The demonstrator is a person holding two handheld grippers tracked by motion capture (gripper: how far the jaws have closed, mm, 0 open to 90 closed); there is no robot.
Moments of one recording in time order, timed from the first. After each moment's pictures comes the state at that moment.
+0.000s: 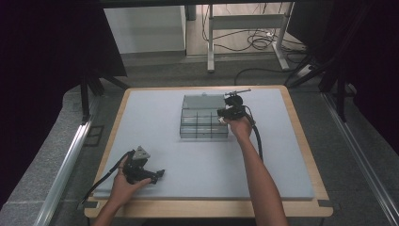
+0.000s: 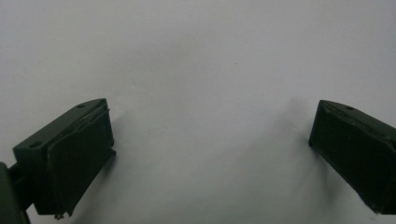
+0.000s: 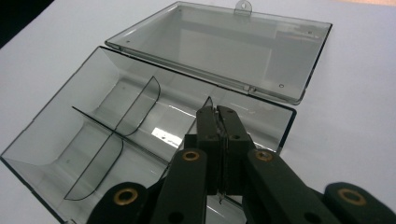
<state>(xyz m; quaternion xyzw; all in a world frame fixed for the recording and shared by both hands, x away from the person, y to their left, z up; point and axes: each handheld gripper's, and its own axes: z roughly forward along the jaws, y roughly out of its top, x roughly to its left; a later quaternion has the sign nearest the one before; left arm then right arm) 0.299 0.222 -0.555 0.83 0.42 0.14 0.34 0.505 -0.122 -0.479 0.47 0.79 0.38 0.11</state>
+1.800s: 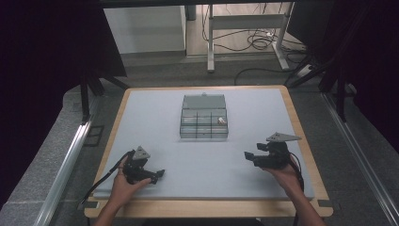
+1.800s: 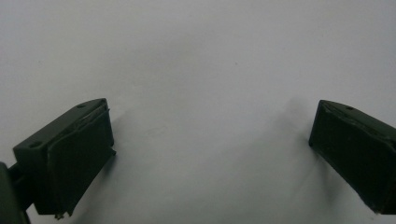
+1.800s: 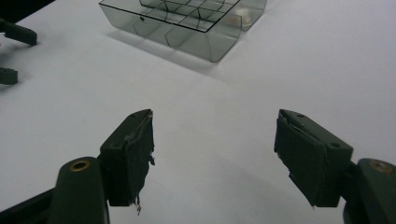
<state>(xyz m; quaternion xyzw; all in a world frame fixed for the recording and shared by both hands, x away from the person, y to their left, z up) 0.299 0.222 -0.555 0.83 0.42 0.14 0.34 0.343 -0.247 -0.489 0.40 0.80 0.43 0.12</state>
